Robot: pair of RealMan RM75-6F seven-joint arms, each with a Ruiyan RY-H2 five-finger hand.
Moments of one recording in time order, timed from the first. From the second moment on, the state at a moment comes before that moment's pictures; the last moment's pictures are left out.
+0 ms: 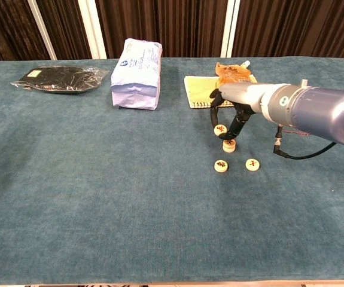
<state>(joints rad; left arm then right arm) -0.09 -1.14 -0.08 -1.65 1.44 1.48 -0.05 0.97 -1.66 0.22 -1.36 -0.61 0.86 -0.55</state>
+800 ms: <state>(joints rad) -0.09 -1.14 -0.08 -1.65 1.44 1.48 -0.04 0.94 -1.65 0.18 -1.38 -0.64 0.86 -0.51</state>
